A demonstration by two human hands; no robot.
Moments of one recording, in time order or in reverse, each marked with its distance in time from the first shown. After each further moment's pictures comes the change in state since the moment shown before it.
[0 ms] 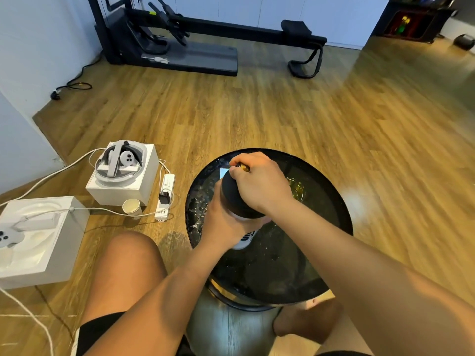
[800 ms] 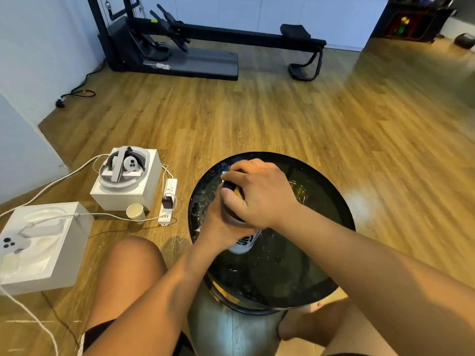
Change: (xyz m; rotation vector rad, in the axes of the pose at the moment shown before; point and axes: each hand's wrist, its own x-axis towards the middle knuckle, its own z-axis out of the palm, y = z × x) left_hand 0.015 -0.011 -0.009 0.170 -0.131 -0.059; right_hand -0.012 0.002 -0.008 -0.482 -0.048 -0.459
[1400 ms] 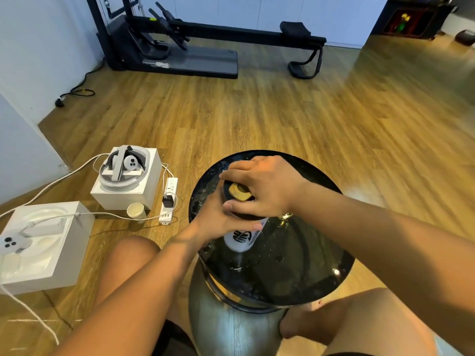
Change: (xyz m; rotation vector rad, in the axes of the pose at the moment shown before) left_hand 0.006 0.008 -0.033 -0.215 -0.224 0.178; right_hand 0.012 0.022 -0.017 -0.151 -0.178 -0.267
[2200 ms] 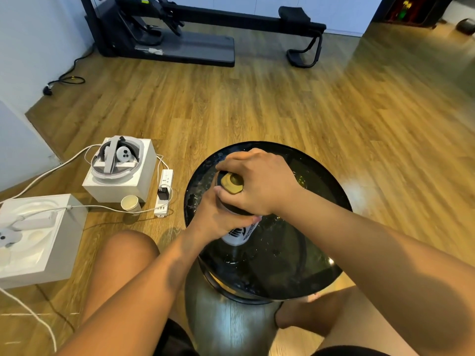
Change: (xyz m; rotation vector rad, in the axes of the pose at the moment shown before) left_hand -0.004 -0.004 0.017 -0.037 0.130 0.062; right_hand 0.003 -0.014 0.015 0.135 0.149 0.216
